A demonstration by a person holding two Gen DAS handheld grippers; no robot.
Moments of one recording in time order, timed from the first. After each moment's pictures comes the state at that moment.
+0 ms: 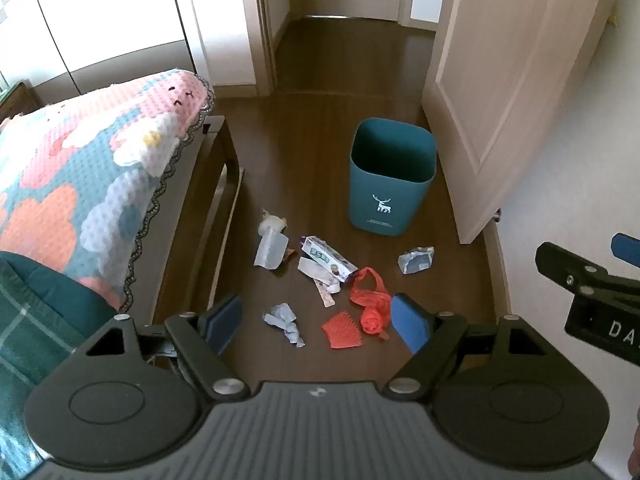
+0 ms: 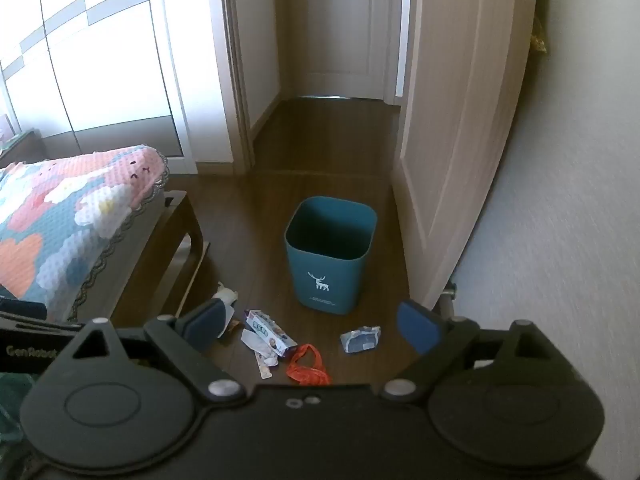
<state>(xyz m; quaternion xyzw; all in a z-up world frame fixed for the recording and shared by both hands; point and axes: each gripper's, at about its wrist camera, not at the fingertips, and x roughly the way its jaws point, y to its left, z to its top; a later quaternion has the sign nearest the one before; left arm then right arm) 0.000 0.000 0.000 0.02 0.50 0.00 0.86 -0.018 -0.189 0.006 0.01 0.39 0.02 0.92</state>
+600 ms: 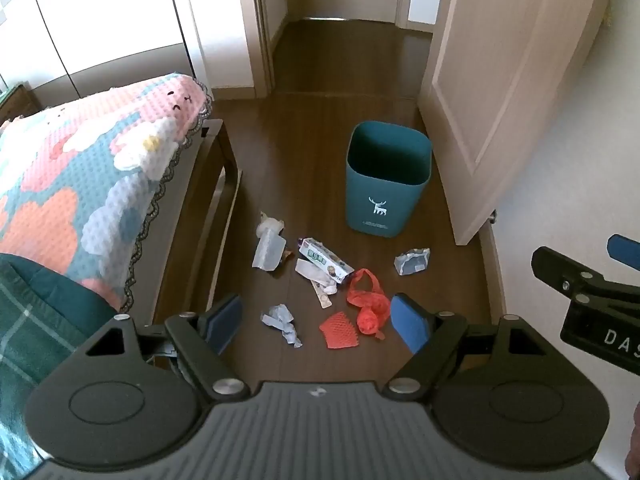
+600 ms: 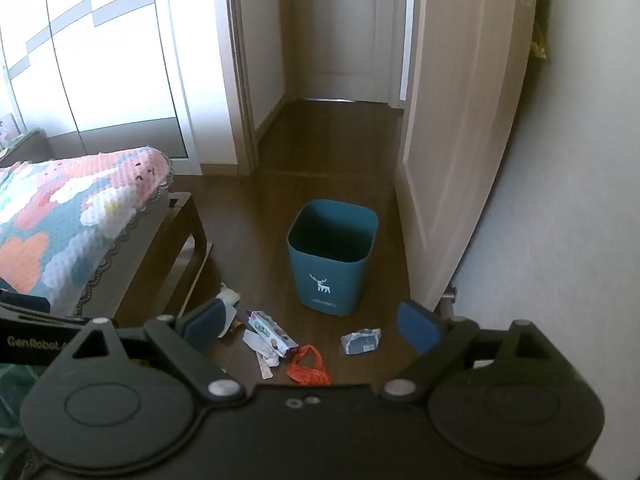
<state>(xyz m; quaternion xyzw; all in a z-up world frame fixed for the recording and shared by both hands) 0.000 0.002 0.009 0.01 0.50 -0.01 0.87 -0.024 -0.193 0.013 0.01 0.38 0.03 0.92</state>
